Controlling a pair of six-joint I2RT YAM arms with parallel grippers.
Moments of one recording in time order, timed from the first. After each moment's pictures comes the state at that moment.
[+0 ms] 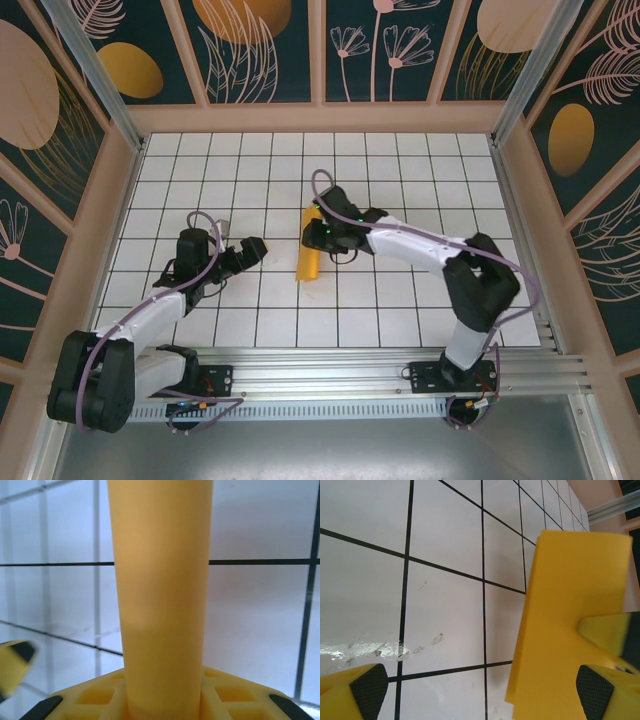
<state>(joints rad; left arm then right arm) -0.22 1.13 0.39 0.13 0.49 -0.75 0.78 1.71 1.18 -0.35 -0.15 0.86</state>
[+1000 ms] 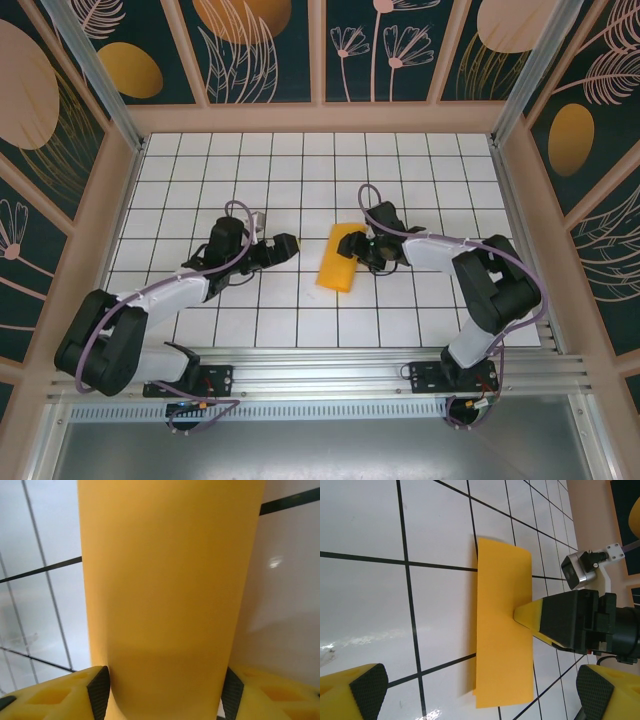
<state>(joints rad) -0.46 1.34 0.54 0.21 0.45 -0.79 0.53 1.66 0.83 -0.18 -0.30 0.82</state>
